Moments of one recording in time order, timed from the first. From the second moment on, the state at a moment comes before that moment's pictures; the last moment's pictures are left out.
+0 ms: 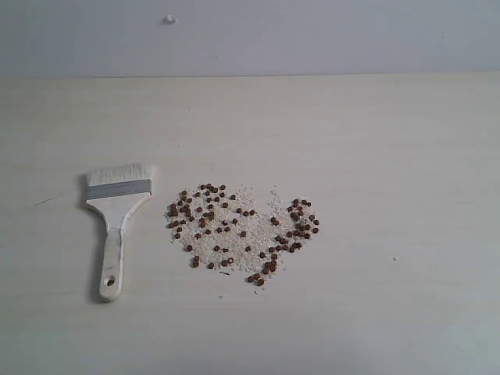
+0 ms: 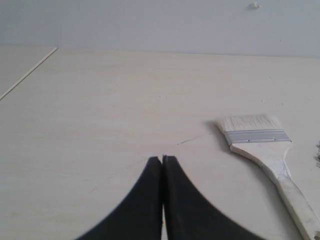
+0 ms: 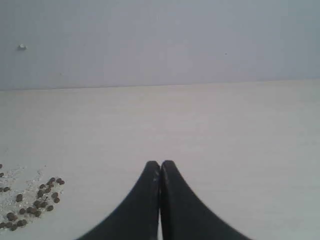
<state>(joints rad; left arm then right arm) -0.17 0.01 0.00 0.19 0.37 -0.24 0.03 0.00 -0.01 0.21 0.29 -0.13</state>
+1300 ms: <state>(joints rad) -0.17 0.41 -0.49 -0.56 -0.41 0.17 0.03 0.00 -0.01 0.21 0.29 -0.13</state>
